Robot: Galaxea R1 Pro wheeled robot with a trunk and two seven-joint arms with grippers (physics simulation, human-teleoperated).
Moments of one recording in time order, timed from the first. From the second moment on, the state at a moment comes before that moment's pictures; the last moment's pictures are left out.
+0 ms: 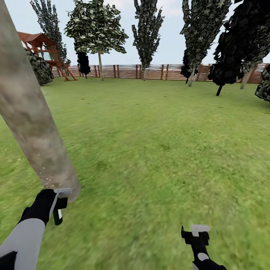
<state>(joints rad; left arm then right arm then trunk) -0.76 0.14 0.46 -0.65 -0.44 0.78 -0.13 -0.52 -0.03 -0.04 -0.15 0.16 -0.42 -0.28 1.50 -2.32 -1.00</state>
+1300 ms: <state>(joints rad) -0.76 0.14 0.46 -0.65 -0.44 0.78 -0.13 -0.52 -0.03 -0.04 -0.15 0.16 -0.42 -0.28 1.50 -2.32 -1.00</state>
